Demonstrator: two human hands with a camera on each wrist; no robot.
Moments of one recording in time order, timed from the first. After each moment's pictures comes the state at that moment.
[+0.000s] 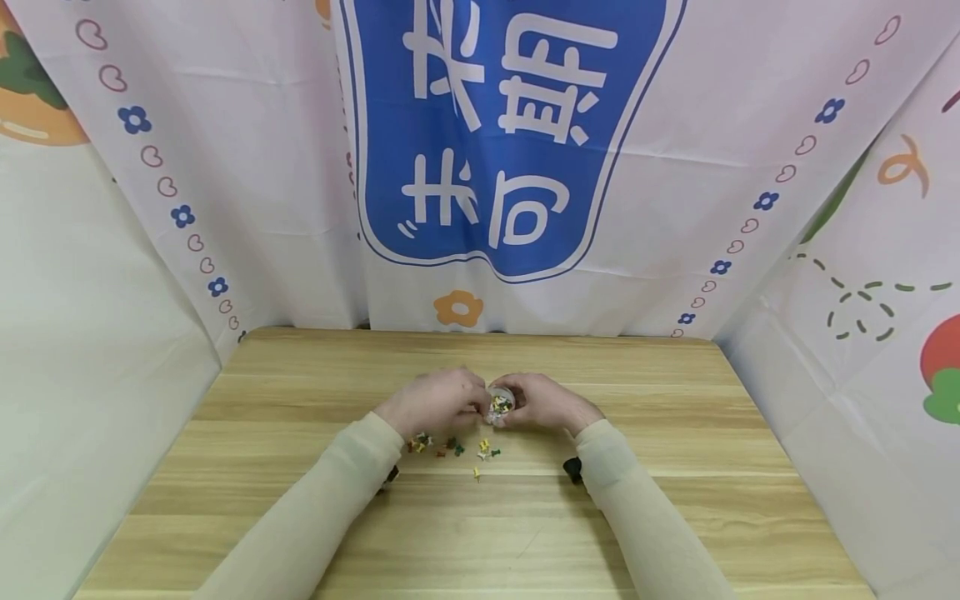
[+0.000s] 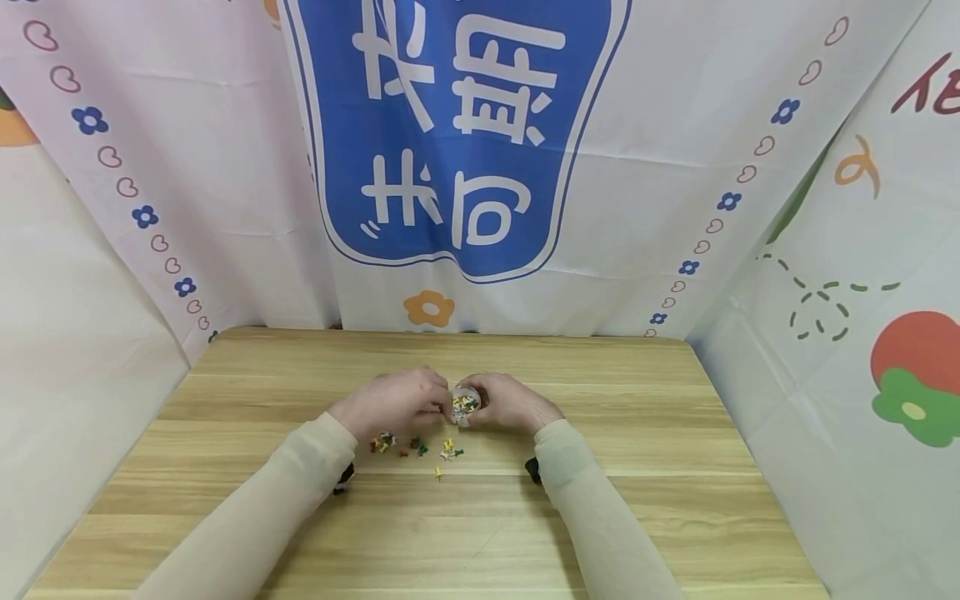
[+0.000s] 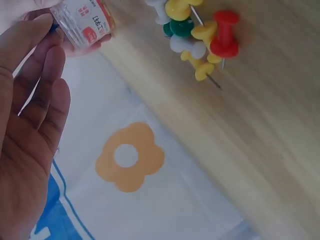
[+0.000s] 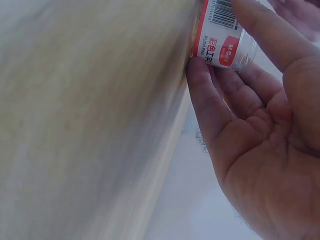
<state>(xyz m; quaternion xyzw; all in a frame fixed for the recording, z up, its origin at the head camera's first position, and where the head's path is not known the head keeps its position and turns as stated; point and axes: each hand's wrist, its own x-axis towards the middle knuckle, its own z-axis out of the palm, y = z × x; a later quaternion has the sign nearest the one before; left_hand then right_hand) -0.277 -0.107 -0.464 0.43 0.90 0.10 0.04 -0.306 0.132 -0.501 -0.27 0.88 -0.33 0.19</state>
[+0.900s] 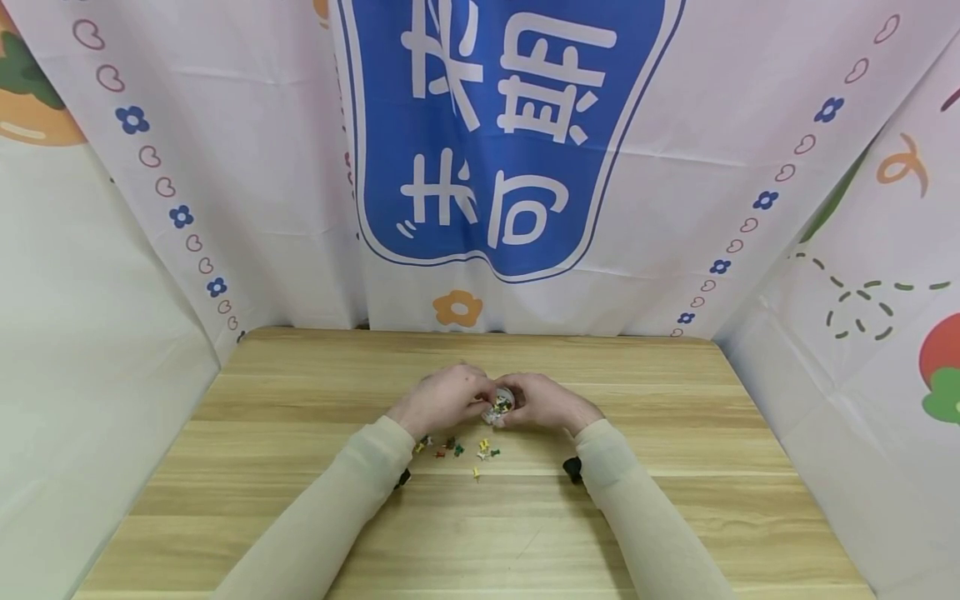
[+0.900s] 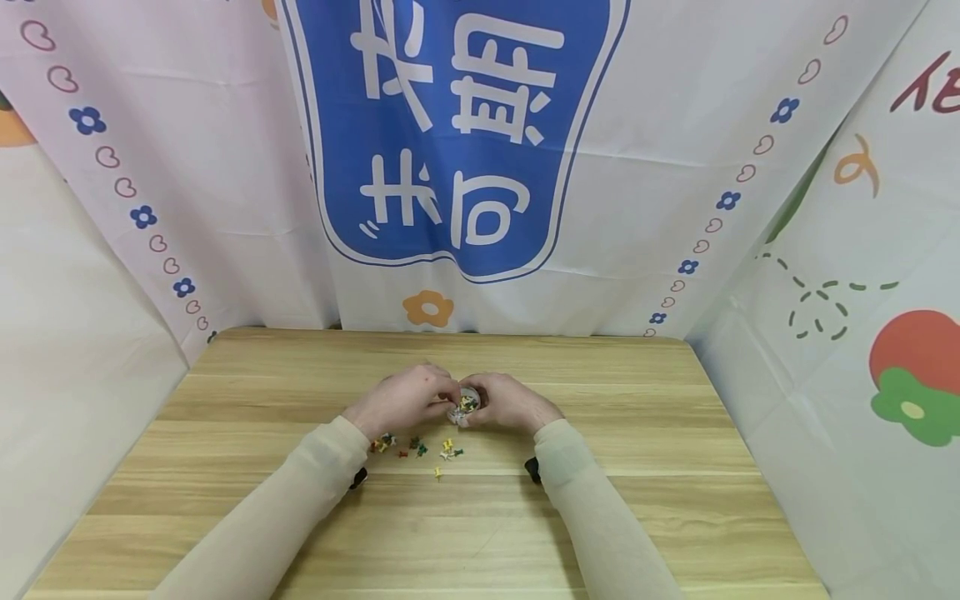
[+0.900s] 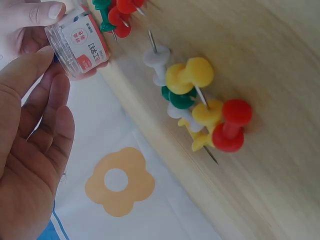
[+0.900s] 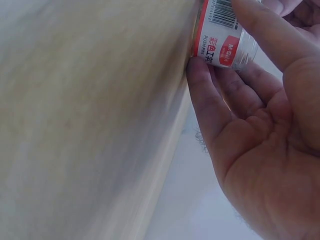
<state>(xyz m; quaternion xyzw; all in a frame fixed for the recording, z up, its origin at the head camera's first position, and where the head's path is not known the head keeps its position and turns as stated) -0.286 -0.094 -0.480 0.37 0.92 0.13 0.01 -0.307 0.132 -0.503 -0.28 0.89 -0.31 0.18</state>
